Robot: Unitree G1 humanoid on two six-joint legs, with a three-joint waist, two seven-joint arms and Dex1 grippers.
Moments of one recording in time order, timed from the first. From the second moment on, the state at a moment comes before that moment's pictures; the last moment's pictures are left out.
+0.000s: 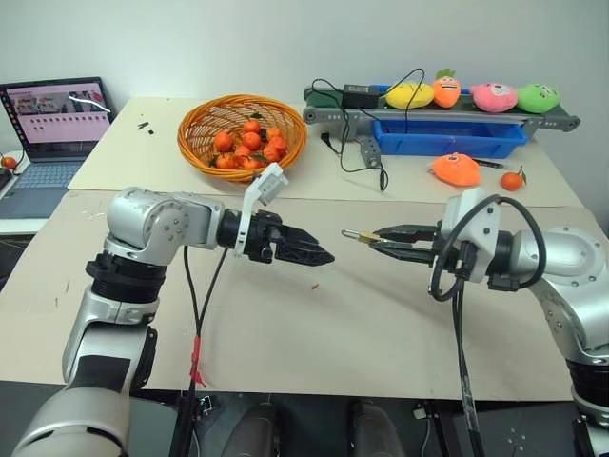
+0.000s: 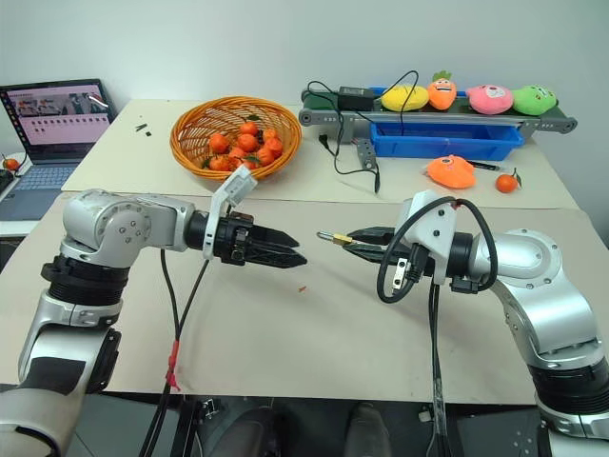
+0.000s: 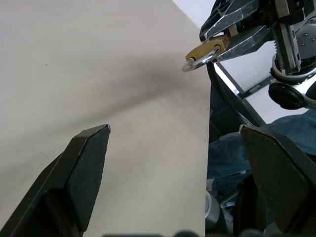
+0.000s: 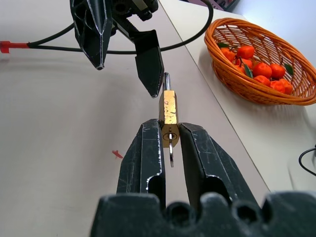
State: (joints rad) left arm -0.93 0.55 -0.13 0.01 -0.76 1.34 -1.00; right arm -0.40 -0.84 -0.05 -0.45 0.45 0.42 0.98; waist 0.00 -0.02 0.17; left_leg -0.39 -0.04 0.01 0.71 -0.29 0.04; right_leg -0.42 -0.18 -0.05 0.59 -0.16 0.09
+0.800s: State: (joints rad) left arm -0.94 0.42 0.08 0.03 -0.91 1.53 -0.84; right arm -0.41 -0.84 -0.05 -0.42 0.43 0.41 0.98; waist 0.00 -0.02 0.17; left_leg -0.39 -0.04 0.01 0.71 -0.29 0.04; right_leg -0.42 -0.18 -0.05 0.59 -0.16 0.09
